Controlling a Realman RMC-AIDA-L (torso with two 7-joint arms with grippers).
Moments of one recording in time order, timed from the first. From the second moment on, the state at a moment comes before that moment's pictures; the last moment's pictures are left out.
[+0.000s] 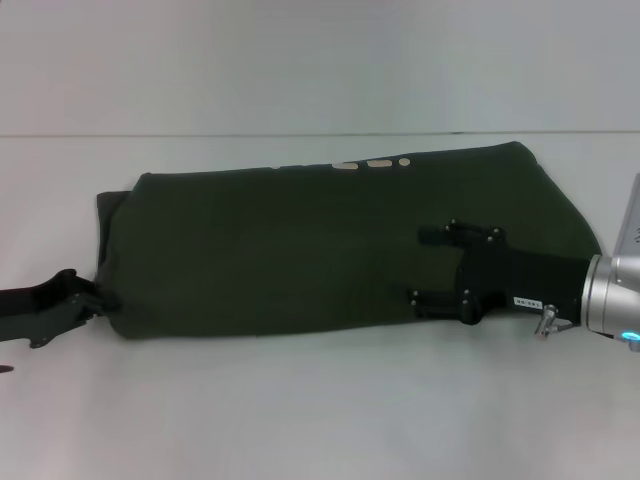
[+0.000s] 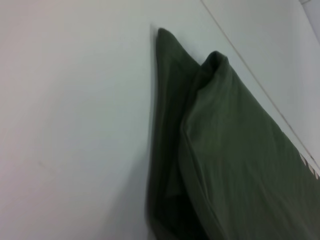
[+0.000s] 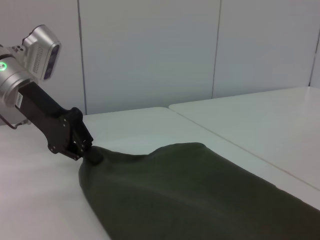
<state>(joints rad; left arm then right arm) -0.56 -2.03 0.24 0.65 2.49 1.35 -2.47 0.59 2.10 -0.88 -0.50 -1.80 -1.25 1.05</state>
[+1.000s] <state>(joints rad) -0.54 -1.96 0.15 0.79 2.53 1.39 -2.46 0.55 2.10 -0.86 -0.49 -1.79 -1.25 1.06</state>
